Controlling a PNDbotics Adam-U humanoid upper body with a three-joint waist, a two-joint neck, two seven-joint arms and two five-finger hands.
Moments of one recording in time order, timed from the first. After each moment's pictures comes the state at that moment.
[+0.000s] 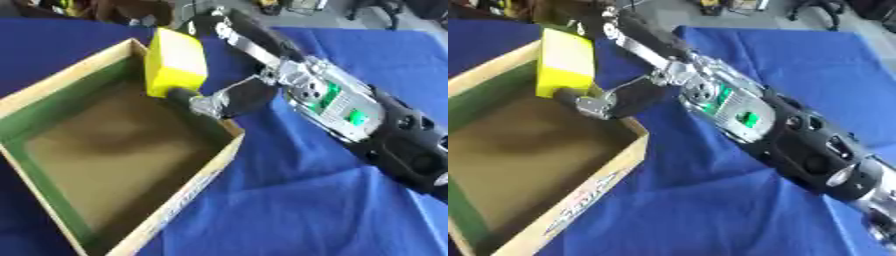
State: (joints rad) left arm -0.41 0.09 0.06 -1.99 -0.01 -0.30 0.37; right arm -0.56 -1.15 0.14 -1.98 0.18 -0.12 0.08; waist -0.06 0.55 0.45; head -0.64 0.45
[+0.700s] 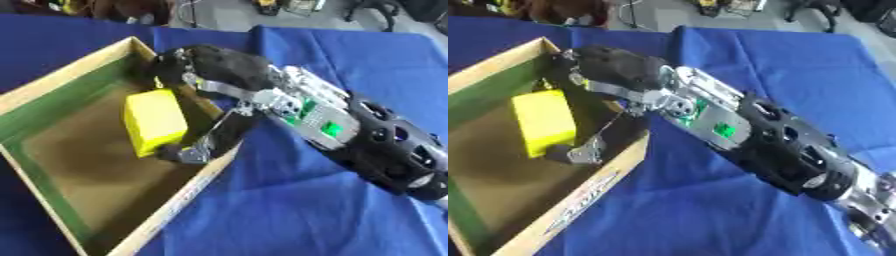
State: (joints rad) left arm -0.41 0.10 0.03 -1.99 0.02 -0.45 0.39; right arm -0.57 -1.13 0.19 -1.98 0.39 -0.30 0.24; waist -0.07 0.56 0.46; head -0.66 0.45
